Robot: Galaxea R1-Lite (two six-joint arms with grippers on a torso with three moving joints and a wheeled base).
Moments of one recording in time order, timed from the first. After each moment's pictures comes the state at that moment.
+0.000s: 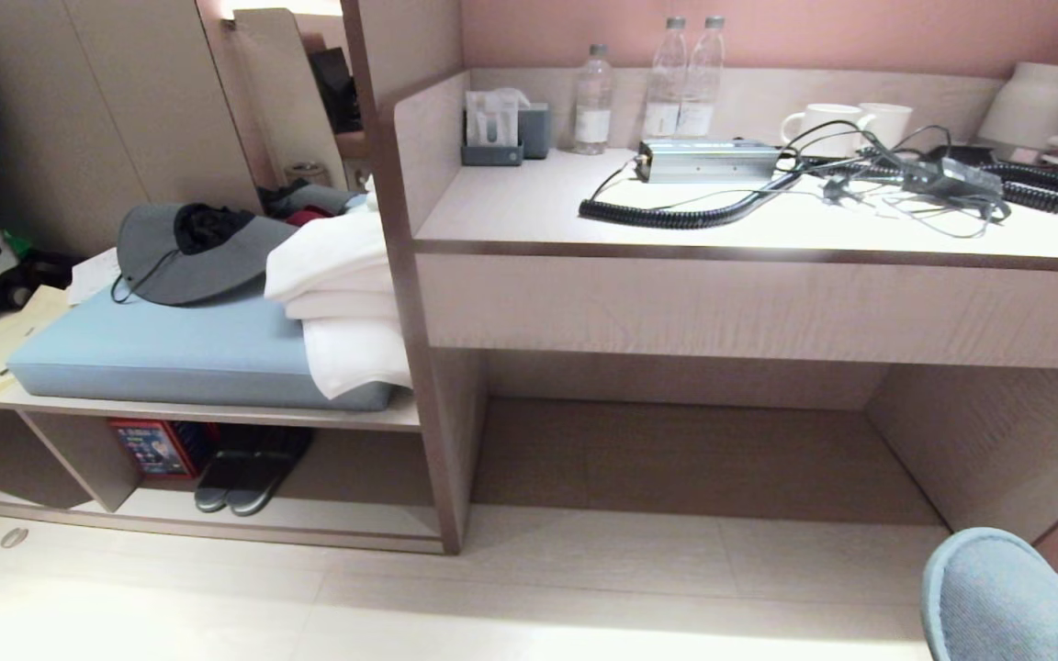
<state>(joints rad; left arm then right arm) 0.00 0.00 0.00 0.00 0.00 0.00 0.01 0.00 0.00 0.00 0.01 -0.07</state>
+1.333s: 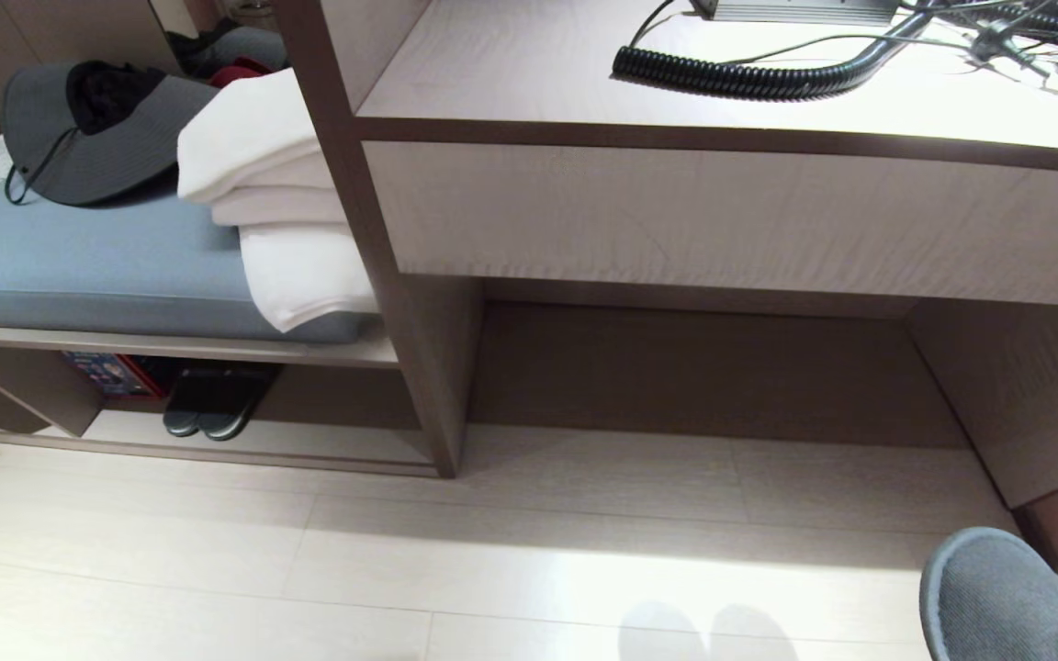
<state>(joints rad) 0.00 0.00 0.00 0.00 0.00 0.00 0.01 0.00 0.00 0.00 0.00 -0.07</state>
